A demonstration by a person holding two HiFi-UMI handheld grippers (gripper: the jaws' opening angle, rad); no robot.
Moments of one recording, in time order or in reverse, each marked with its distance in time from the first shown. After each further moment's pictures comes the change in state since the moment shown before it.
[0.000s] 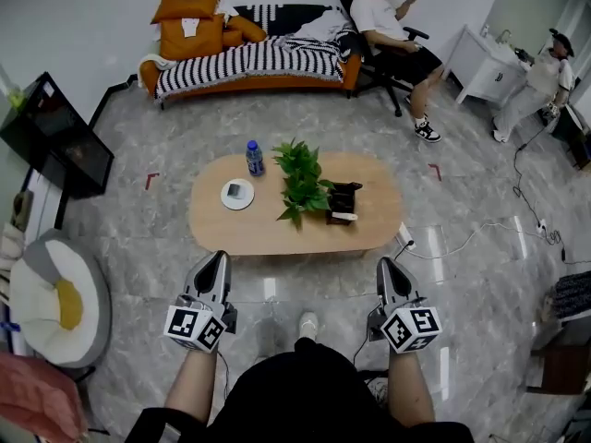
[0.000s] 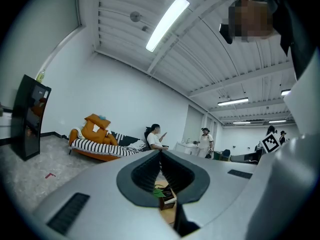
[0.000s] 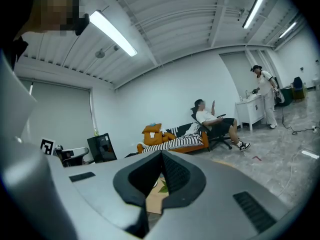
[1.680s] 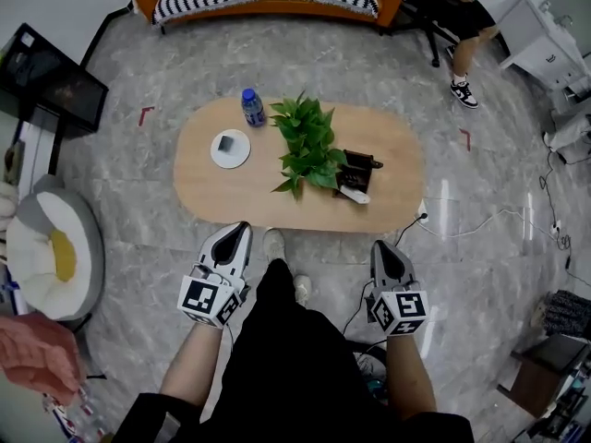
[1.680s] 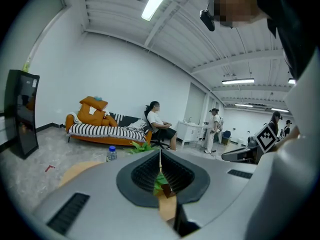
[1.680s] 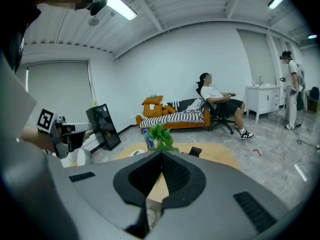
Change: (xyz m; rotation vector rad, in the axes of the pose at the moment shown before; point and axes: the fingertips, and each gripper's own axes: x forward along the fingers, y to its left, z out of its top) left arm 0.151 0.017 -0.102 0.049 0.255 0.017; right arm 0.142 -0.089 -0.100 -0.112 0.330 0.034
